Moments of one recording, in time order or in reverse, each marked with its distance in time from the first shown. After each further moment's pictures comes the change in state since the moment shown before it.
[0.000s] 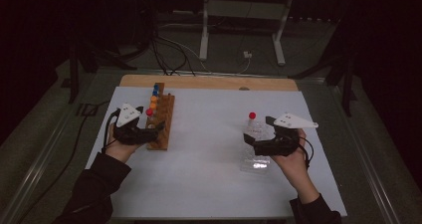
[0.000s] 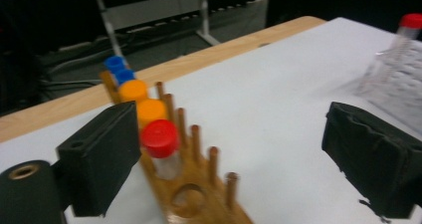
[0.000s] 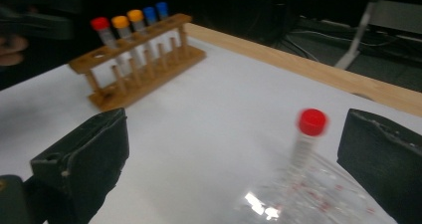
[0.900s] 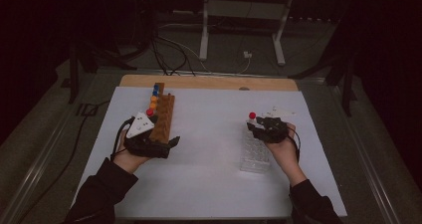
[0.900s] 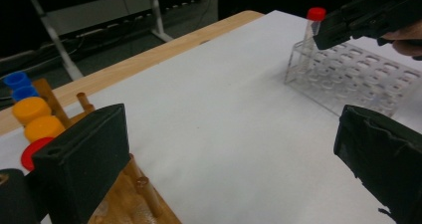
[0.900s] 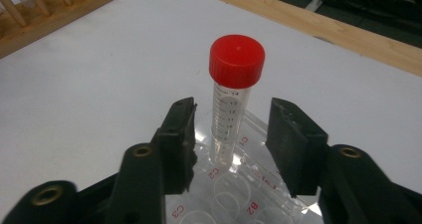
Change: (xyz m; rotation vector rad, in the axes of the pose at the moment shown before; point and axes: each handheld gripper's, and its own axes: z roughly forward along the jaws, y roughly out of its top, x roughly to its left) left arm -0.040 0.006 -0.008 0.010 -0.151 0.071; right arm -0.045 -0.028 0.067 0.199 -0.145 -0.025
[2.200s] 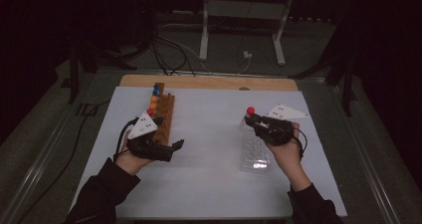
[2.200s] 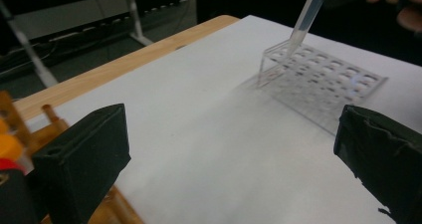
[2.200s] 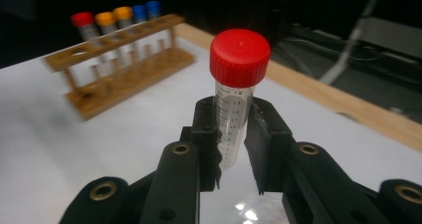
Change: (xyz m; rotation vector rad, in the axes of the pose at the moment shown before) left arm -0.012 0.008 -0.002 -0.015 -0.090 0.002; right arm 0.037 0.034 -0.060 -0.195 0.129 -0.066
